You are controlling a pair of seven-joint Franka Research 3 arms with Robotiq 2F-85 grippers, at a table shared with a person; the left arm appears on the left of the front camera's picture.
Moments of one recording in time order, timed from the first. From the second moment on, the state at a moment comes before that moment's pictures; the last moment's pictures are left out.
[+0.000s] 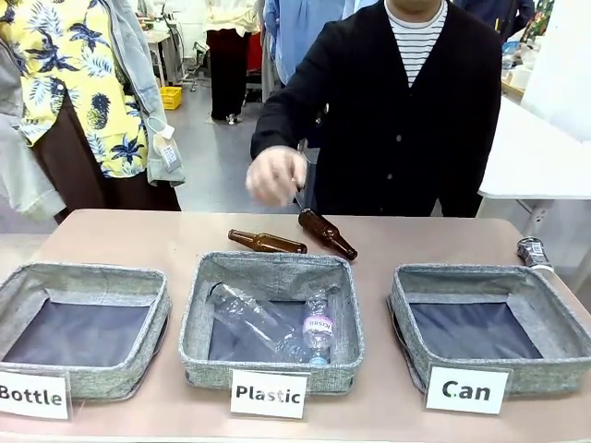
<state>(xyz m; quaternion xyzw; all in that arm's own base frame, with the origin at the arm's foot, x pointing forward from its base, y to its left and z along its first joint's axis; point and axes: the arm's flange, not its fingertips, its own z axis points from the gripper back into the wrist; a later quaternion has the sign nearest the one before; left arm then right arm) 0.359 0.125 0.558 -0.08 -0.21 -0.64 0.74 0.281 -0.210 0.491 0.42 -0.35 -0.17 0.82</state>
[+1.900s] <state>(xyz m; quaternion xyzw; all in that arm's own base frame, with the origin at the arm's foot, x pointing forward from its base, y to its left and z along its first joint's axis) 0.297 -0.574 0.544 -0.19 -0.19 -0.86 0.44 0.171 -0.291 0.547 0.33 -0.36 -0.18 0.86</state>
